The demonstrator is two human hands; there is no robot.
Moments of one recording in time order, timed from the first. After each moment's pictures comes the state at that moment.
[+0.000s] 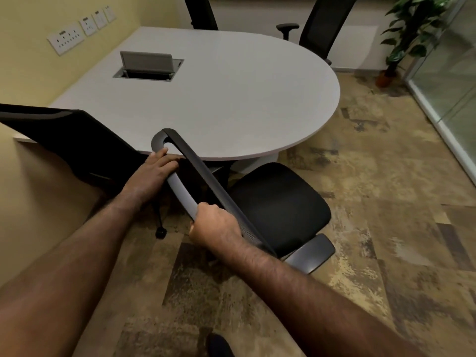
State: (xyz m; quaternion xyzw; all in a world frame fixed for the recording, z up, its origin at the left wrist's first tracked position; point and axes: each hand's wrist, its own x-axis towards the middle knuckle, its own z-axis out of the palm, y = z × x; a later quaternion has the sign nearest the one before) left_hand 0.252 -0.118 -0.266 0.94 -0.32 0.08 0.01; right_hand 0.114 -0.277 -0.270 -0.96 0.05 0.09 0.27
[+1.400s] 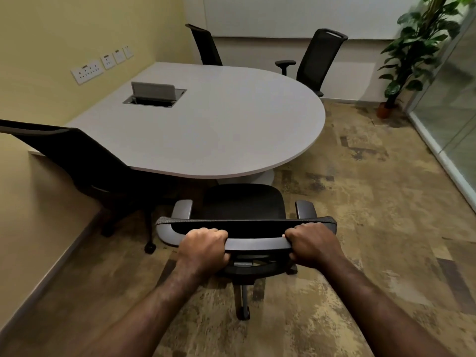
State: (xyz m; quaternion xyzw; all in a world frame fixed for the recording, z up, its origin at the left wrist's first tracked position) left_hand 0.047 -0.349 -0.275 0.96 -0.25 0.09 -0.02; right_hand 0.019 -0.613 -0.268 -0.99 -0.15 0.03 -0.04
